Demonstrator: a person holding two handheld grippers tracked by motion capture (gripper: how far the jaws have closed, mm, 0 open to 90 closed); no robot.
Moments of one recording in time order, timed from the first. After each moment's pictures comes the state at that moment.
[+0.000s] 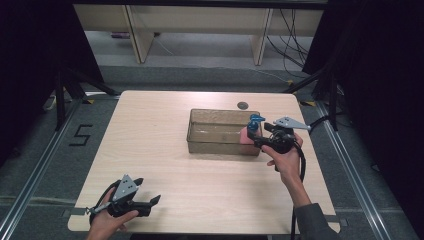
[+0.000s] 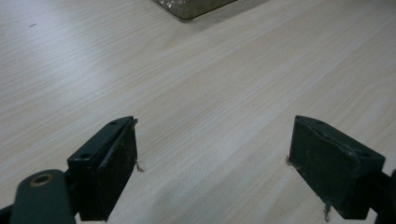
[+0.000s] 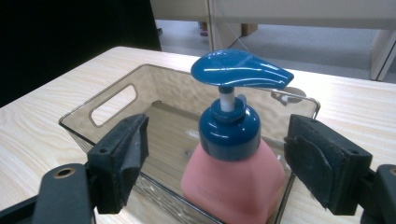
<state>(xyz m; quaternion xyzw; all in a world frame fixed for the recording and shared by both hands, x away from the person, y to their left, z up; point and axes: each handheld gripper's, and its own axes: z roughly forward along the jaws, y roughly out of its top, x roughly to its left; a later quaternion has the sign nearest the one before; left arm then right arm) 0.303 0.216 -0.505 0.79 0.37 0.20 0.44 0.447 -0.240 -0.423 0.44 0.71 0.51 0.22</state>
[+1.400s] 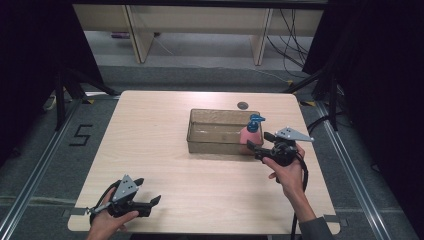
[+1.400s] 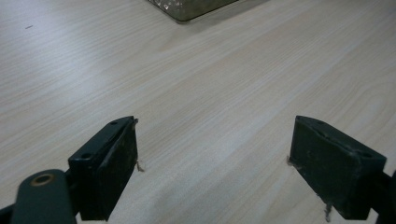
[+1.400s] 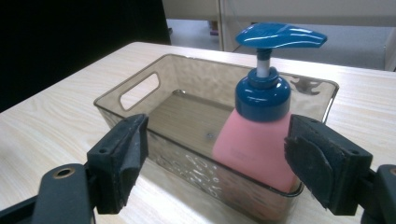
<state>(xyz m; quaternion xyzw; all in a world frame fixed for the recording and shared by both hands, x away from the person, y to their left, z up) 0.304 0.216 -0.504 0.79 0.36 0.20 0.44 0.411 -0.239 -0.425 0.43 0.71 0.52 0.20</state>
